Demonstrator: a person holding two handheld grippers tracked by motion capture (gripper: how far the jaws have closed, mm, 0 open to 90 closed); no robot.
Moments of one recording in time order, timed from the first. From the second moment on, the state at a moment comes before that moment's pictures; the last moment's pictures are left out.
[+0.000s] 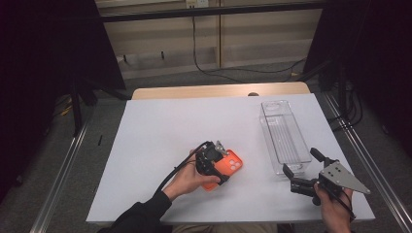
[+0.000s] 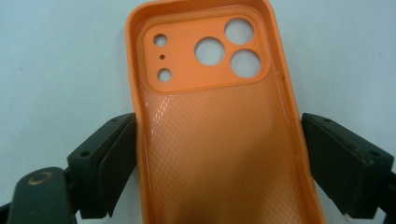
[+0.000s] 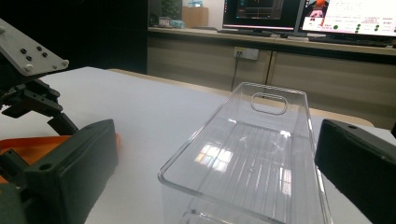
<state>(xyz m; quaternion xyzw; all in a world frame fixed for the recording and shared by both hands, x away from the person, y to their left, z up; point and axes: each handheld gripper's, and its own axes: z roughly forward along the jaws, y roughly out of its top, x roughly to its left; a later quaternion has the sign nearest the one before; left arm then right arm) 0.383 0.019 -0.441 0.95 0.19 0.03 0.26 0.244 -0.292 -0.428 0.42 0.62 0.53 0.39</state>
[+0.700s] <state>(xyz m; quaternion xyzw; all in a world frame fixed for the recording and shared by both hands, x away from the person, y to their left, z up) 0.382 0.021 -0.439 0.95 0.19 0.03 0.26 0.244 -0.292 -0.428 0.42 0.62 0.53 0.39</state>
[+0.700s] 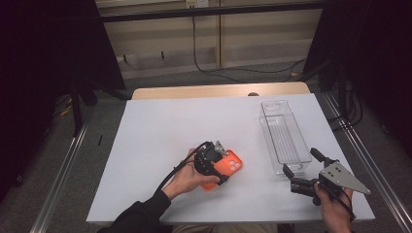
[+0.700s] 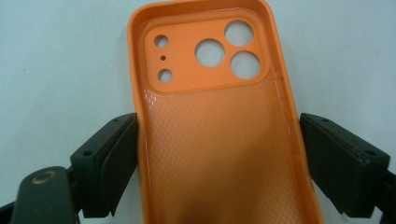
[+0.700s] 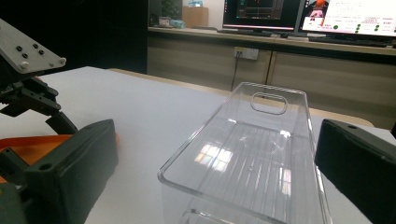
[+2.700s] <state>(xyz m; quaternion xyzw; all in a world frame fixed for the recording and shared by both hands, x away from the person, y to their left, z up) 0.374 0.095 -0.392 0.87 0.23 0.19 0.39 0.253 -0.275 -0.422 0.40 0.63 0.54 0.37</state>
